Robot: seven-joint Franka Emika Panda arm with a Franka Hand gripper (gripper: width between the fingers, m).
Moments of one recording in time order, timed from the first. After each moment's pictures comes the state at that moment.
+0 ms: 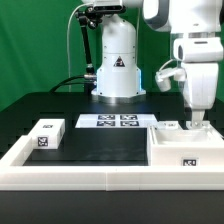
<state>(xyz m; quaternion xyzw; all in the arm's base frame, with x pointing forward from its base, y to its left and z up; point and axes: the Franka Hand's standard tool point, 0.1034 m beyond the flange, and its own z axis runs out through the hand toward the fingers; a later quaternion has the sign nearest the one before) 0.498 0.119 0.061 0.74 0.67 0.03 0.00</state>
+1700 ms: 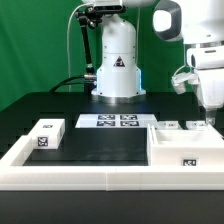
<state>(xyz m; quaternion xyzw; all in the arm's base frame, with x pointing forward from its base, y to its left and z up) 0.410 0.174 0.031 0.75 0.66 0.04 -0.03</state>
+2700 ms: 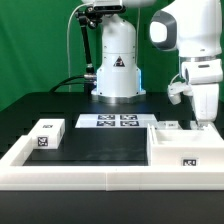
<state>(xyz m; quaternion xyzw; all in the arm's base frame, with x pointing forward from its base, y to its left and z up) 0.400 0.167 0.009 0.76 0.65 0.03 -0.05</state>
